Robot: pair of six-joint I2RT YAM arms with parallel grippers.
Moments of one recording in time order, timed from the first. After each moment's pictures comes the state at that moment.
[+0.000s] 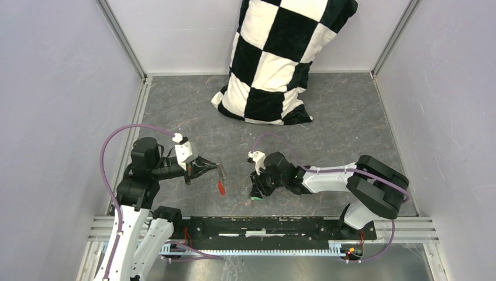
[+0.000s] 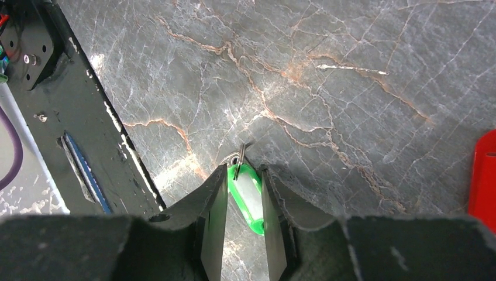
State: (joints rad) left arm -0.16 0.57 0.77 -0.63 1.05 0.41; right arm 0.99 1.56 0.60 0.22 -0.30 0.34
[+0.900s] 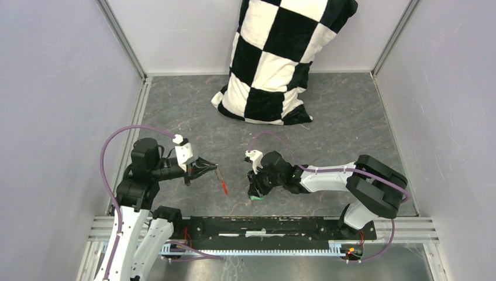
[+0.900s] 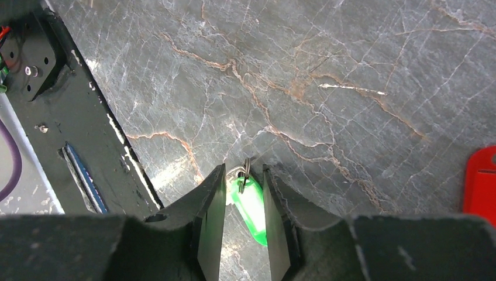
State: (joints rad) left arm -0.16 0.56 0.77 -0.66 1.04 0.44; right arm 1.01 1.57 0.64 0.20 -0.26 0.33
